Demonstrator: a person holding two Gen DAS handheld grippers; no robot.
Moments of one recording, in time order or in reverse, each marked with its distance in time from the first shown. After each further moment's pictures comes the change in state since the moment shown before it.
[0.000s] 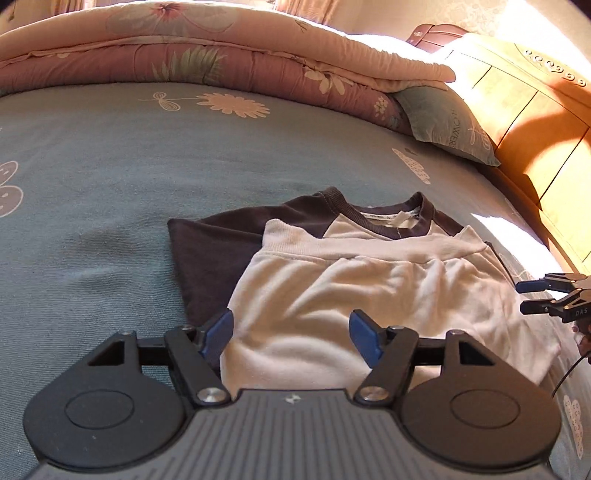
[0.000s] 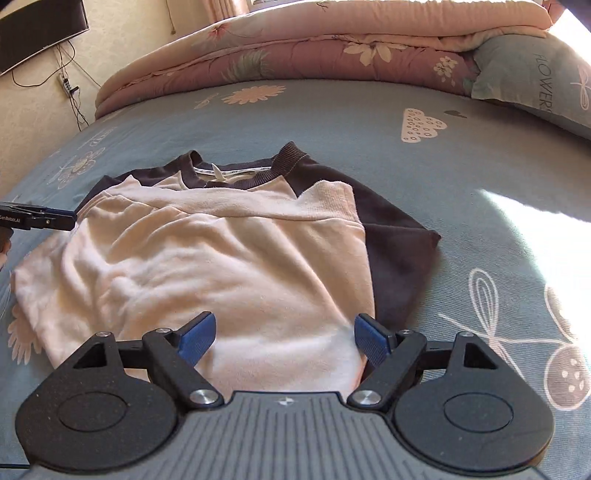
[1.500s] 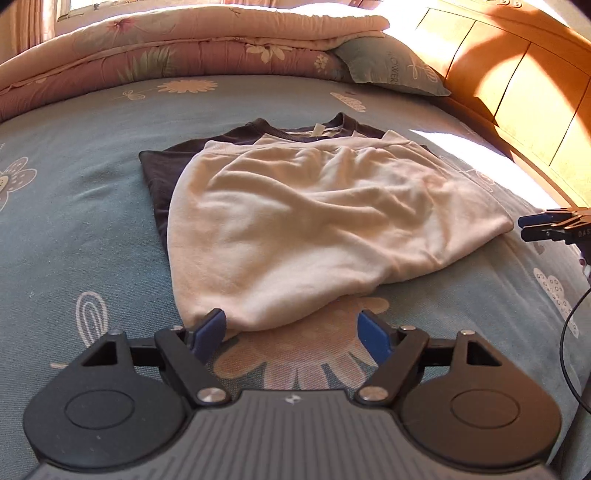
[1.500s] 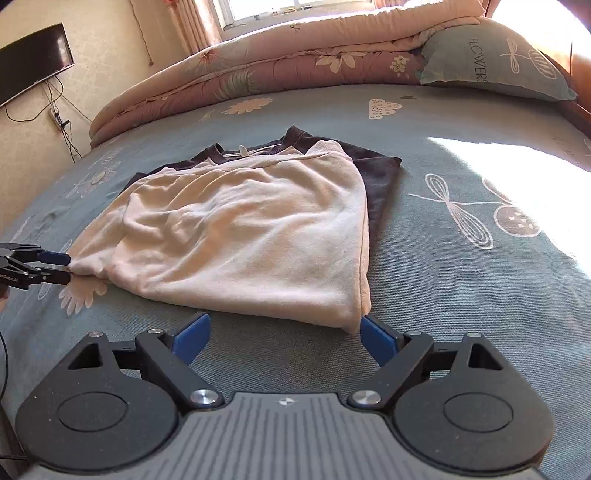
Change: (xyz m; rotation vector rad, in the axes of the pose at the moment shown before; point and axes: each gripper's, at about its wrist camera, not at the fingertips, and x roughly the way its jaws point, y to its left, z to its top) left arm -0.089 -0.069 -0.116 0.196 0.069 0.052; right arm -0.088 0.036 -0.097 0.109 -0.060 -0.066
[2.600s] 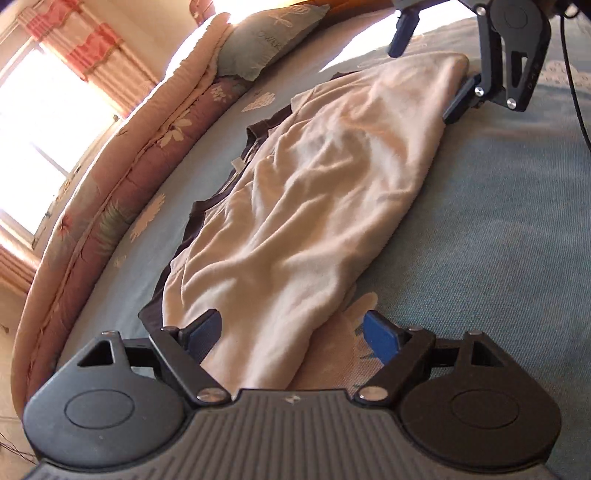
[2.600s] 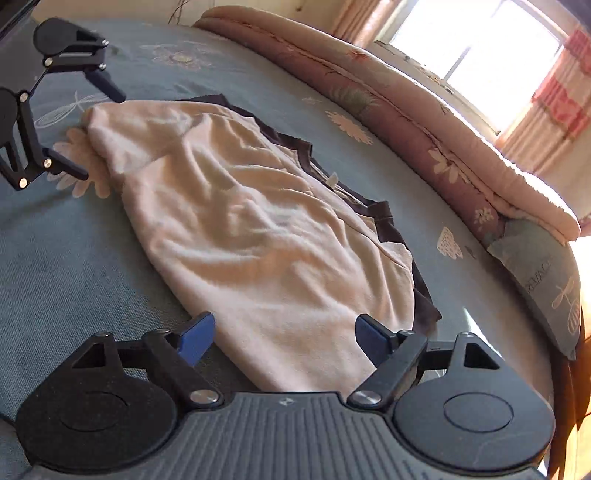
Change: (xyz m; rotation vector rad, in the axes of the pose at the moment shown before) left arm 0.058 -0.123 -0.011 0.884 -0.009 0.364; right arm 0.054 0.131 -0.001 -0.922 0.030 -0.213
